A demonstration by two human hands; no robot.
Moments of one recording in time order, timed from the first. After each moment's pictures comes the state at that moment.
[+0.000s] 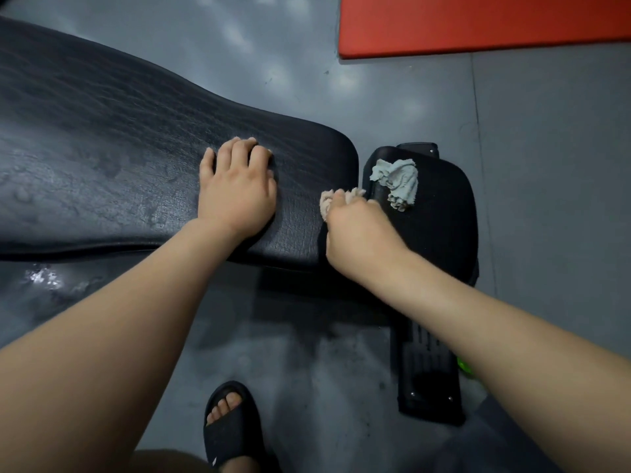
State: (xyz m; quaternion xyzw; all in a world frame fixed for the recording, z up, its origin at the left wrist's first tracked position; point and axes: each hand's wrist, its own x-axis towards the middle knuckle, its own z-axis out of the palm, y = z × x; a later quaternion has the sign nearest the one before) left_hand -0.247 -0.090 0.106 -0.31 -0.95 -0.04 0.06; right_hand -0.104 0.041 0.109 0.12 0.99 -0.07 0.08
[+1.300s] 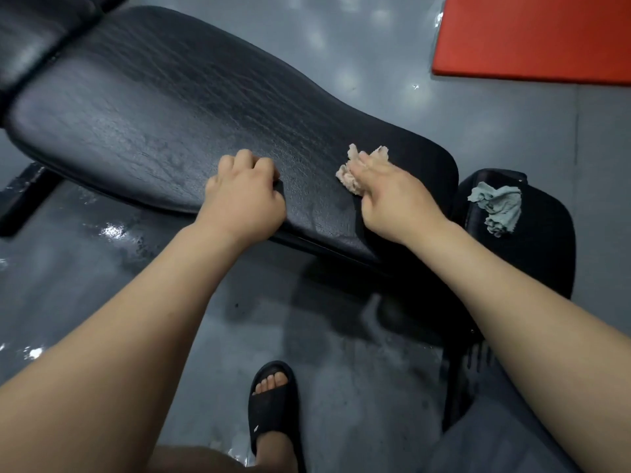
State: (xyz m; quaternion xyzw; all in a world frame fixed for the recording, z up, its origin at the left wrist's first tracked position) left_hand -0.239 -0.208 0.195 -0.16 -0.99 -0.04 -0.05; right_hand -0.190 0.006 0.109 -0.01 0.97 -0.24 -0.07
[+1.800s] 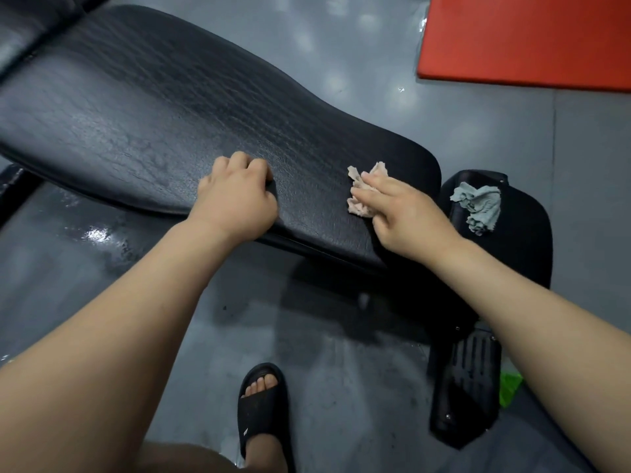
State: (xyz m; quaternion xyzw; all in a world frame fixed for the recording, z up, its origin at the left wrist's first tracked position) left_hand -0.240 -0.199 0.192 -0.16 -0.98 -0.03 -0.07; right_hand -0.153 0.040 0.089 -0.08 0.96 -0.23 -0.14
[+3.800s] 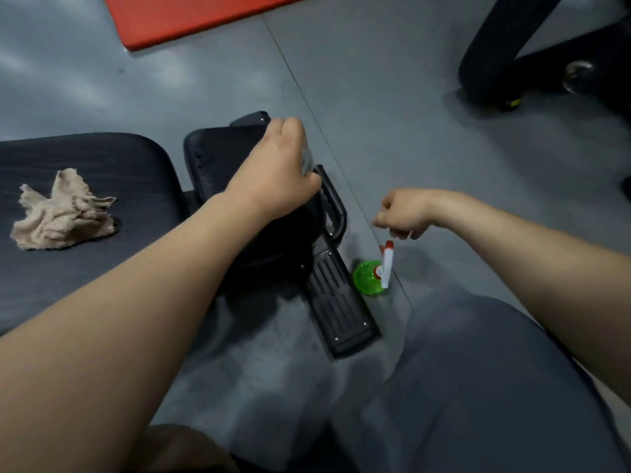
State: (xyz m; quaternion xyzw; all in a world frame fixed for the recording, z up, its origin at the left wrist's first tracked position) left_hand -0.096 0.111 0.113 -0.58 -0.78 -0.19 -0.18; right_hand 0.106 0.228 0.061 0.48 0.75 -0.35 0.30
